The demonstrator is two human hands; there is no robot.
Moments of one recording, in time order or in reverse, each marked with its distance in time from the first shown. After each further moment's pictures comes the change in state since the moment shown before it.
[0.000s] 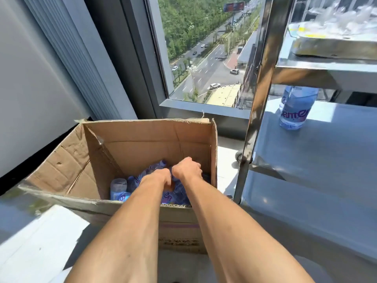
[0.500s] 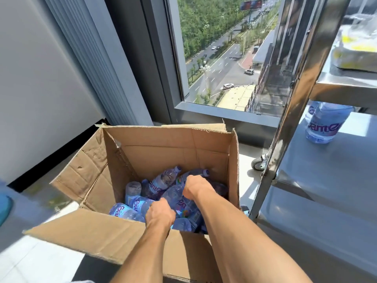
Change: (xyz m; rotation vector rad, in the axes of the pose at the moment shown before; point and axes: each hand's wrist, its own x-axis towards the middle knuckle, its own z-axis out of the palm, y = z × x) left_hand -0.008 -0.050 0.064 -0.220 0.203 -0.316; right_hand 0.020 -0.002 0.032 -0.533 -0.218 -0.271
